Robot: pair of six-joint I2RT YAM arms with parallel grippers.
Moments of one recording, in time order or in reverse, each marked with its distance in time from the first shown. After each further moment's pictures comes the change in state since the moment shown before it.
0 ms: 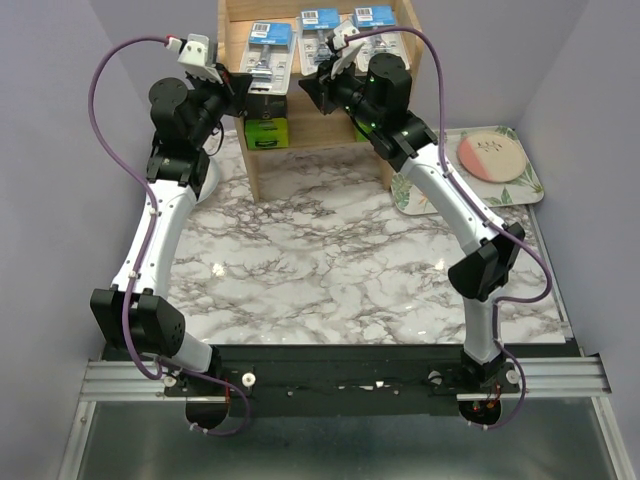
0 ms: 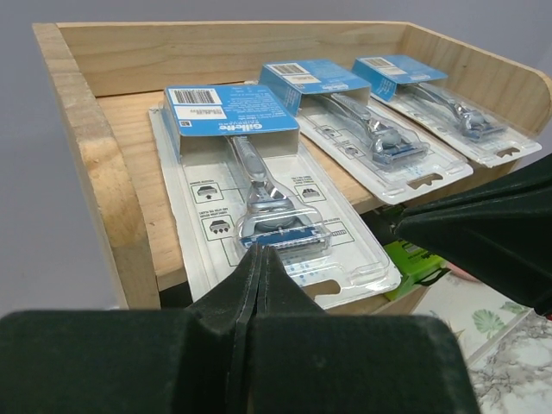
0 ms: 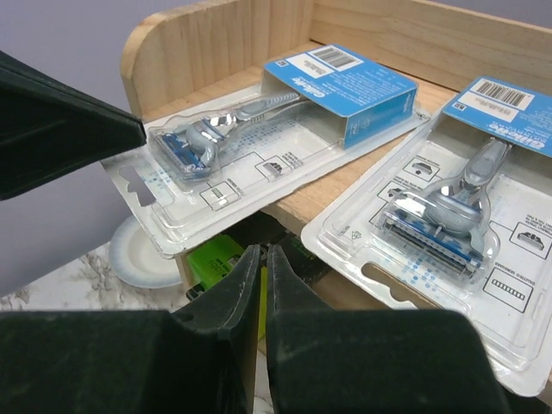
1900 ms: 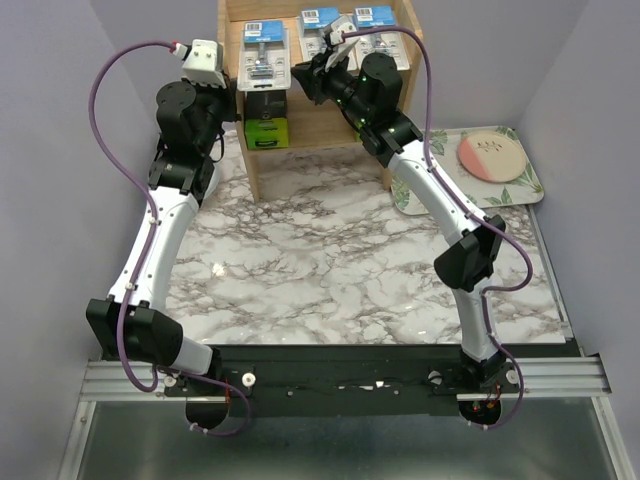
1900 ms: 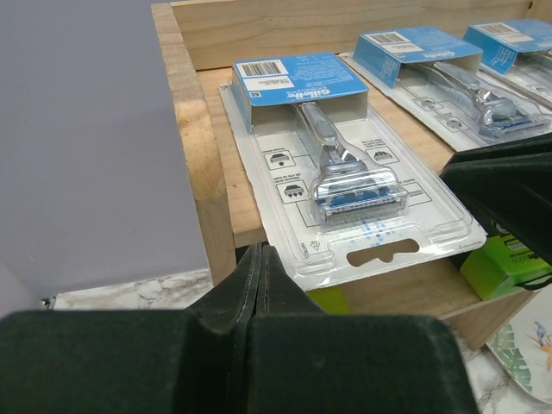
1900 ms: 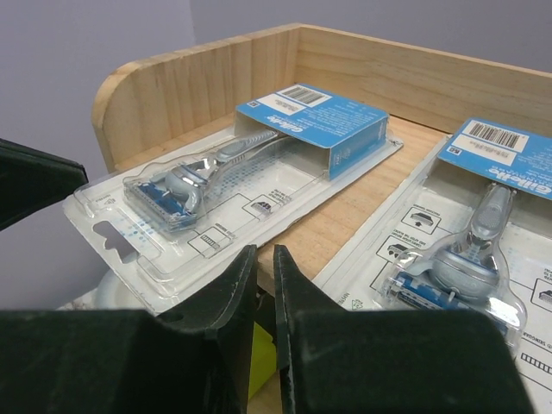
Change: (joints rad) left arm -0.057 -0.049 -0.015 -0.112 -0.275 0.162; right arm -0.005 0.131 0.118 0.124 -0.013 0.042
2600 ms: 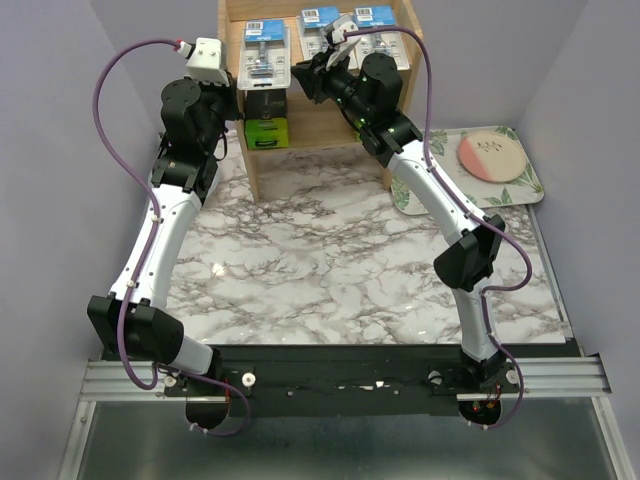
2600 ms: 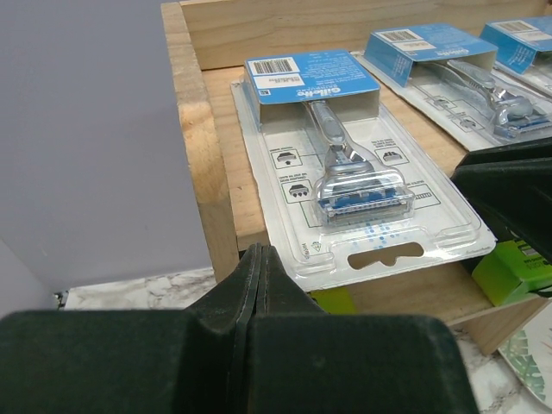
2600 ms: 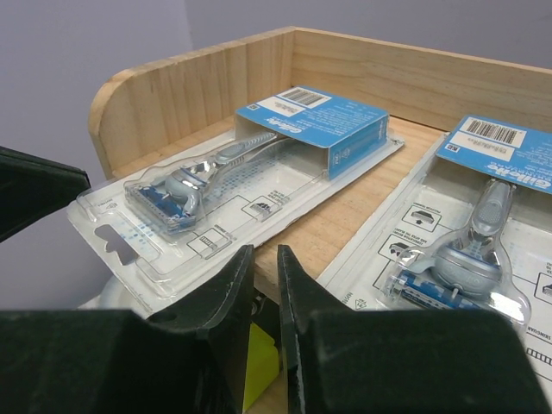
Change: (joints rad) left arm -0.023 0.017 0.024 -0.019 -0.058 0.021; right arm -0.002 0.005 0.000 0.017 0.012 0.025
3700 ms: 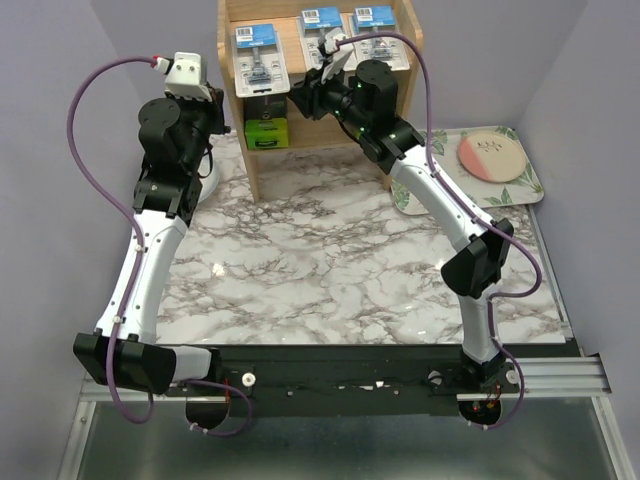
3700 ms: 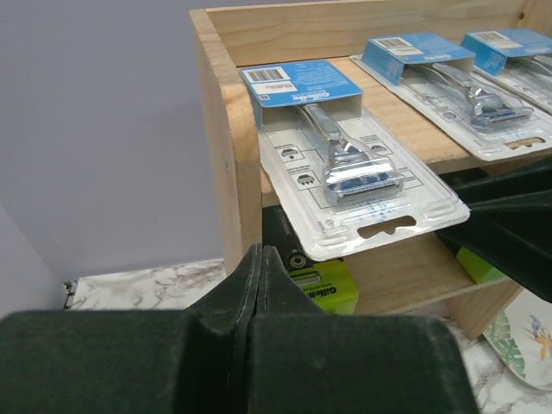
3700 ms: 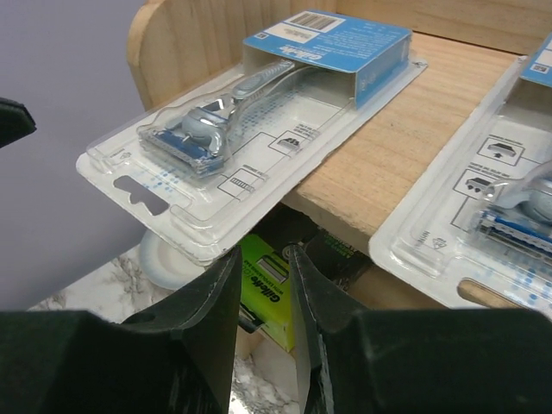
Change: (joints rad) left arm 0.037 -0.164 -0.114 -0.021 0.030 -0.017; right arm 0.023 -0.084 -0.113 -0.105 -0.017 0.024
